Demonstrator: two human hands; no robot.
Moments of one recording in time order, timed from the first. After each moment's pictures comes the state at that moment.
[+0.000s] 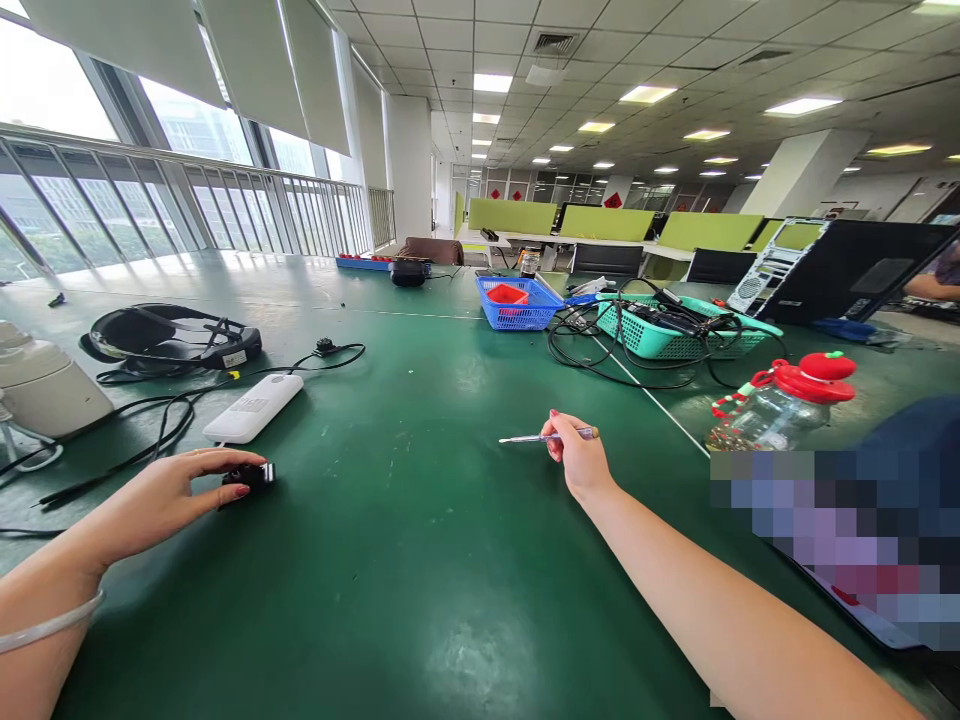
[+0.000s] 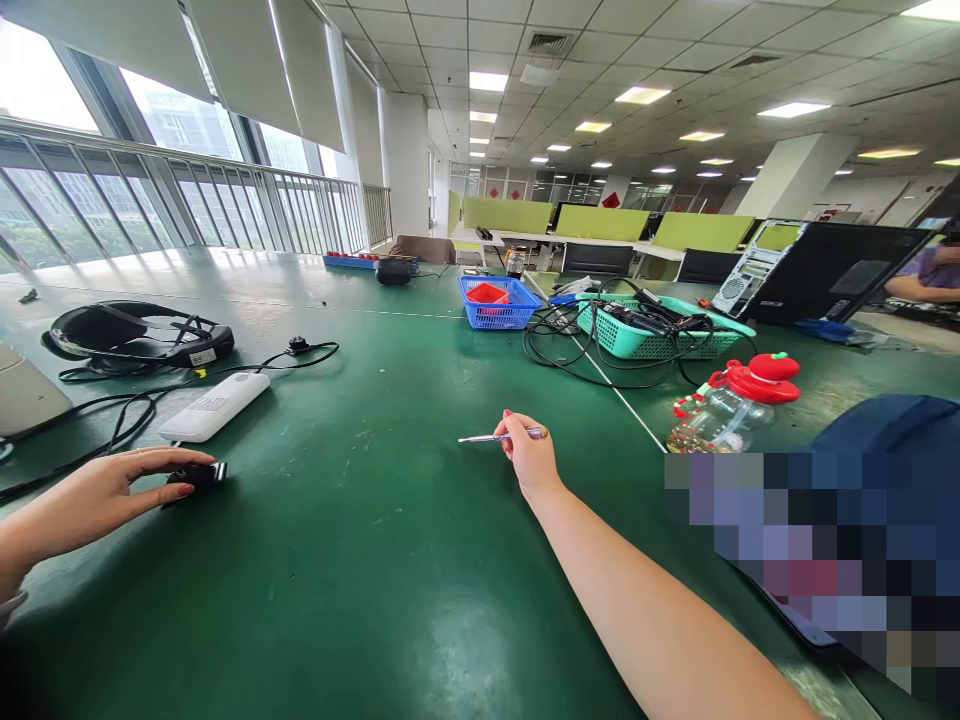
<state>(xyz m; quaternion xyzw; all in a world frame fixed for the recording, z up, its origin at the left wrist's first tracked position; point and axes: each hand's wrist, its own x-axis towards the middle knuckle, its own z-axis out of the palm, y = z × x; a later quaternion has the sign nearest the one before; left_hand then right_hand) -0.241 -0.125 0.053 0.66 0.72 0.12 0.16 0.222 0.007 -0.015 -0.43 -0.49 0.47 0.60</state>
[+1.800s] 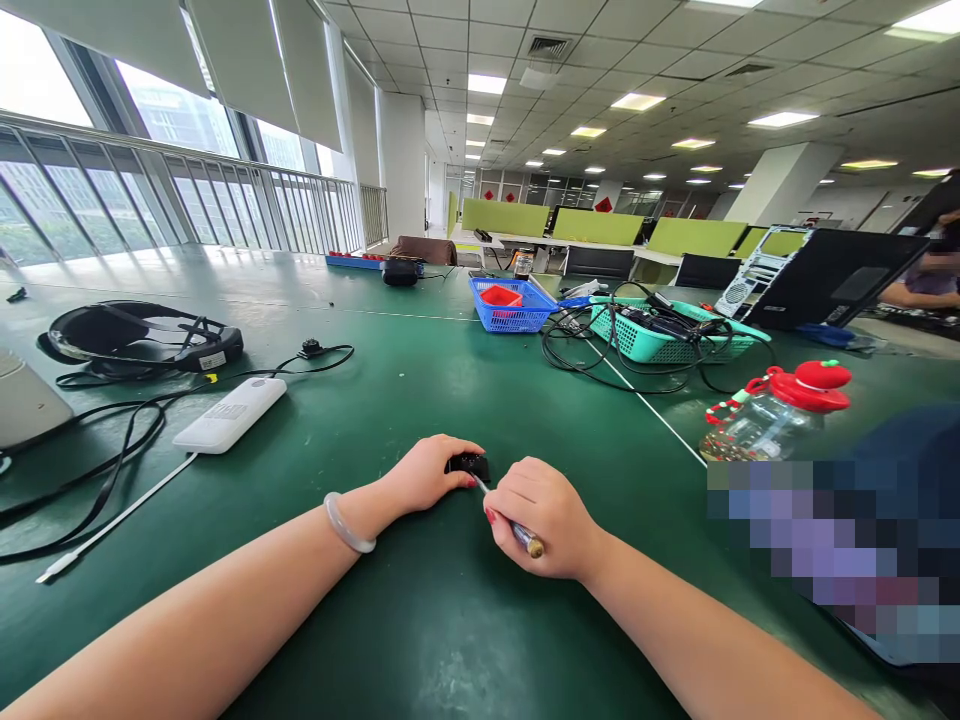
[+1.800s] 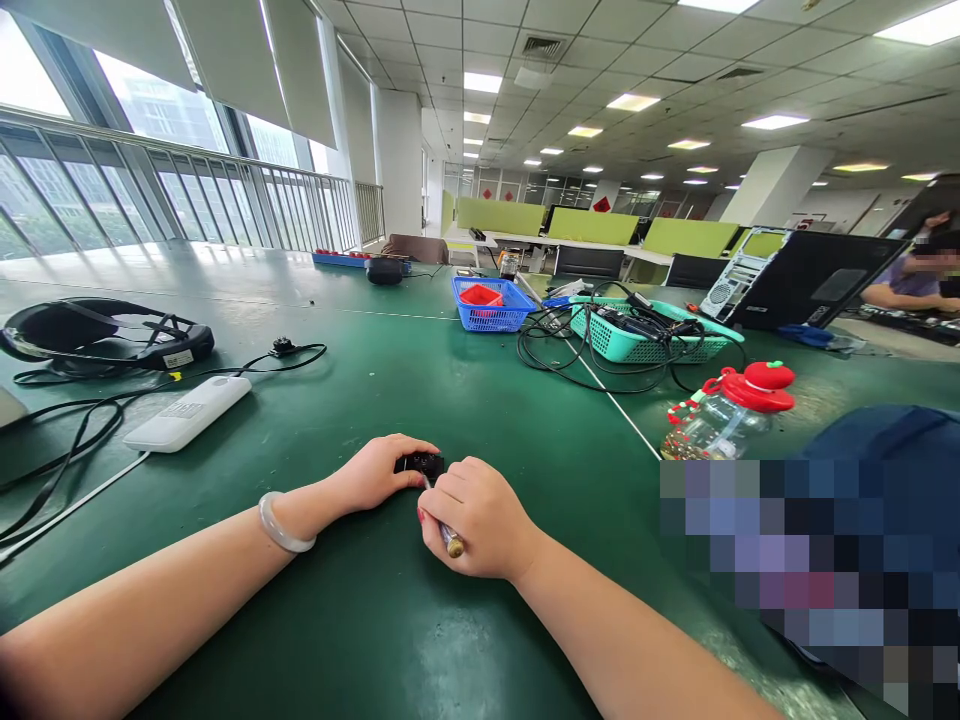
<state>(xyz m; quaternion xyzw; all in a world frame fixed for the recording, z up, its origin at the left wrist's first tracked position) -0.006 -0.018 0.004 0.82 0.48 0.22 0.23 0.196 -0.059 0.022 -0.17 -0.91 -0.07 0.38</state>
